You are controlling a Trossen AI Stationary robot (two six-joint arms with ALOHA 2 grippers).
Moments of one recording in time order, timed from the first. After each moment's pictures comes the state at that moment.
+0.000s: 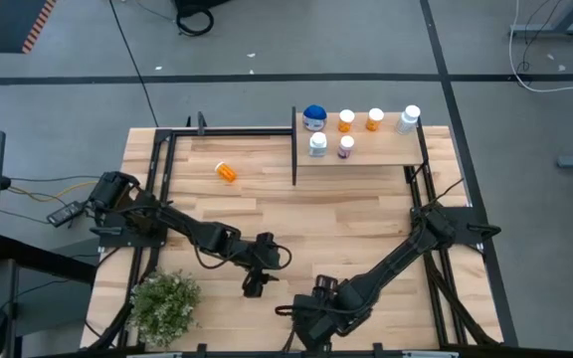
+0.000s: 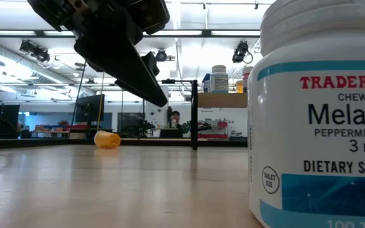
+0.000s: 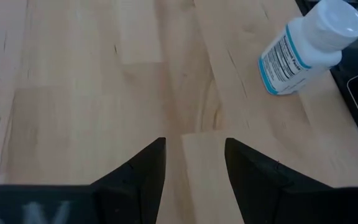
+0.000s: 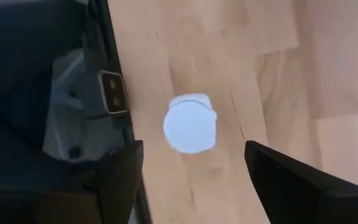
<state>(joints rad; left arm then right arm) -0.35 1.71 0.96 -0.01 -0.02 -0.23 0.65 2.17 2.03 -1.12 0.10 0.87</state>
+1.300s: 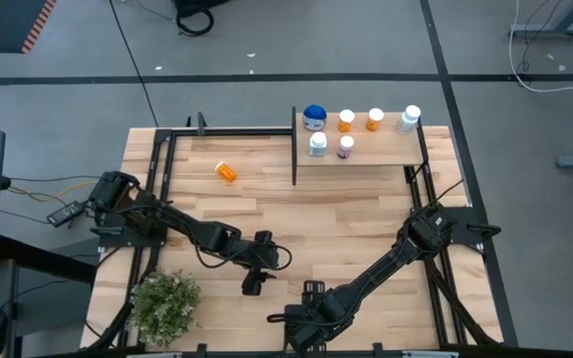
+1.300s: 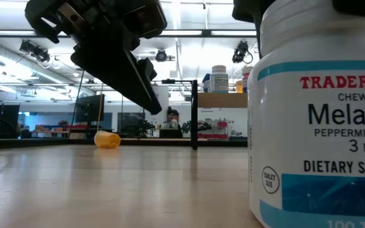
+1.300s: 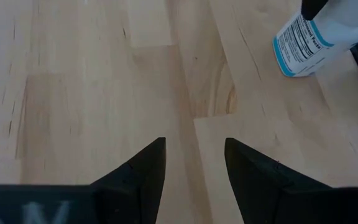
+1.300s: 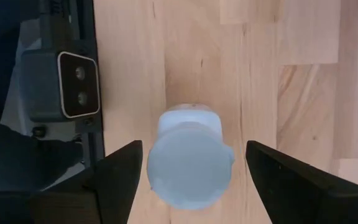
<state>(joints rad) -0.35 1.71 0.96 -0.06 -0.04 -0.20 0.63 2.30 2.03 -1.05 0.09 0.68</state>
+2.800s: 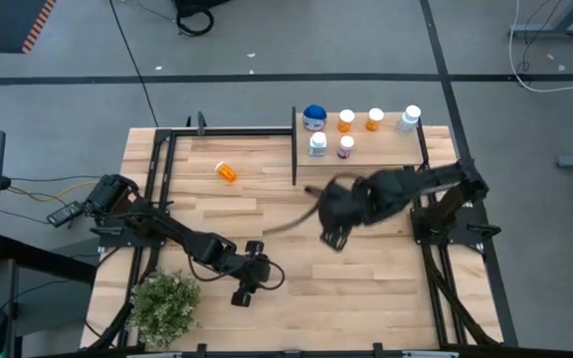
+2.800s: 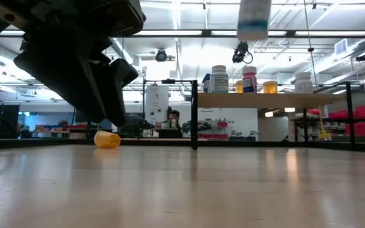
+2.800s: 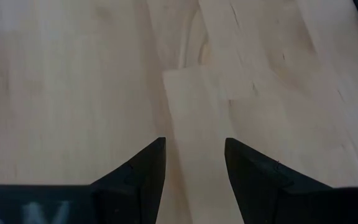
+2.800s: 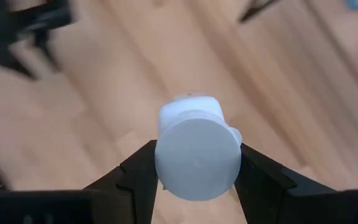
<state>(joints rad) -0.45 1.71 0.96 -0.17 -0.10 -0.23 0.31 1.75 1.99 -1.57 0.29 0.88</state>
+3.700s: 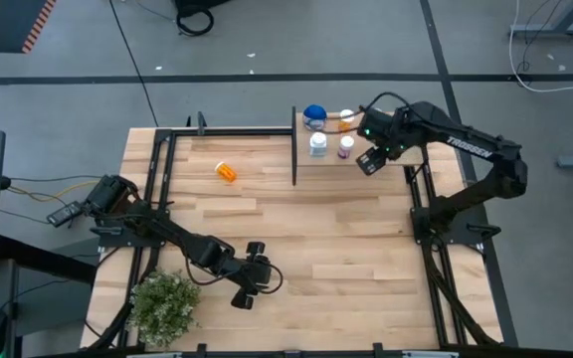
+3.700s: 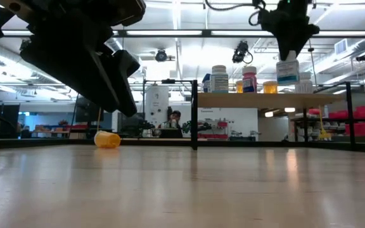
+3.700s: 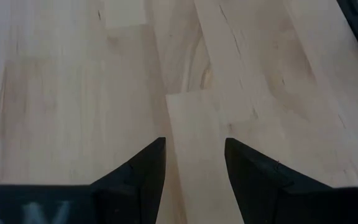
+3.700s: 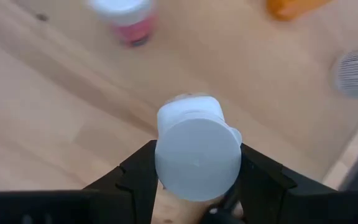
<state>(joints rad) -0.48 1.71 0.96 -0.11 -0.18 -0.24 -0.39 1.35 1.49 -1.52 0.23 0.56</state>
